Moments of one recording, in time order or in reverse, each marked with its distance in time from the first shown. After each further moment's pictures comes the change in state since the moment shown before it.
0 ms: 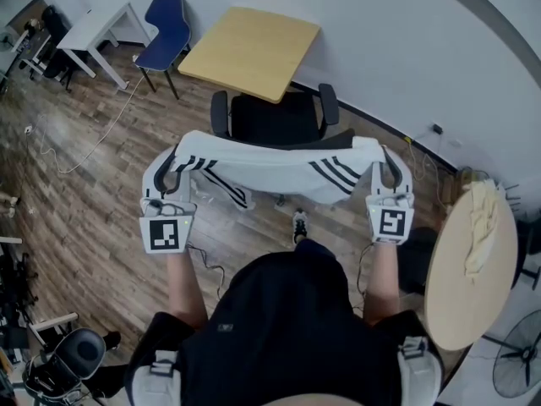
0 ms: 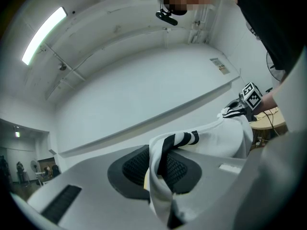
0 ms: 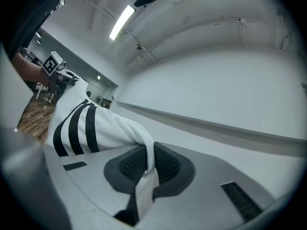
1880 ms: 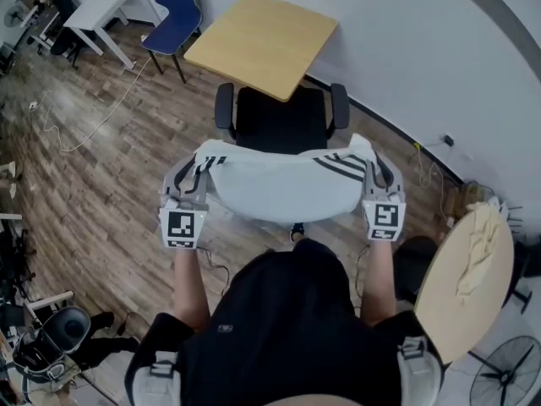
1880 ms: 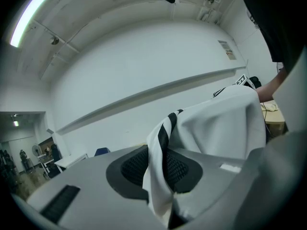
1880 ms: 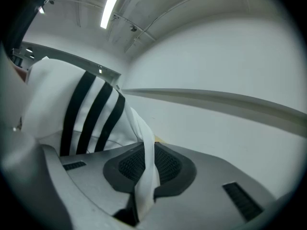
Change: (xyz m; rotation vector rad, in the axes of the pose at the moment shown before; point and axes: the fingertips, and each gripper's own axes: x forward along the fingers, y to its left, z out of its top) left arm 0.066 -0.035 -0.101 -0.100 0.236 -0.044; right arm 0.092 0.014 -0.087 0.113 0.204 0.142
